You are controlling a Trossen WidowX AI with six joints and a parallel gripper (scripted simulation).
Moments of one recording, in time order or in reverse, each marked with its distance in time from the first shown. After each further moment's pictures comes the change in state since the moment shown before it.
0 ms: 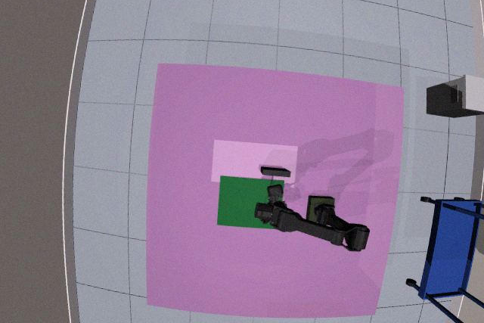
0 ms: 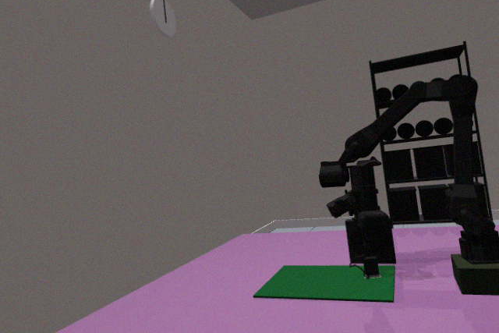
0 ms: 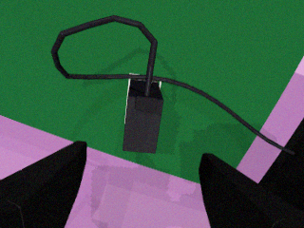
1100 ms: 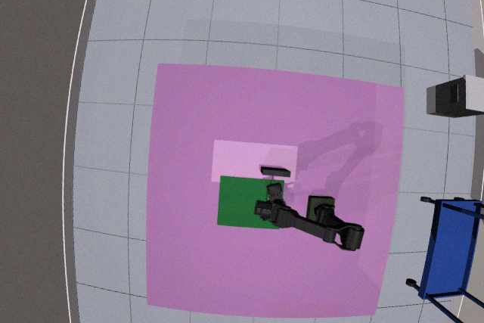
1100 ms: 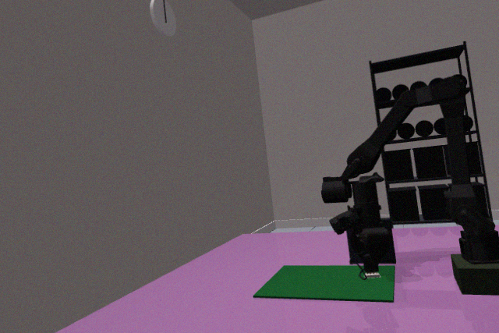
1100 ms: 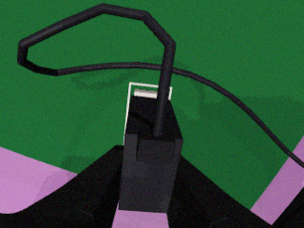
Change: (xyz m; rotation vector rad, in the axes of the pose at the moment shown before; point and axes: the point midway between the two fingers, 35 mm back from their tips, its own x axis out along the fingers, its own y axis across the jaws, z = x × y) arm 0.039 0.001 -0.002 0.001 0.008 0.001
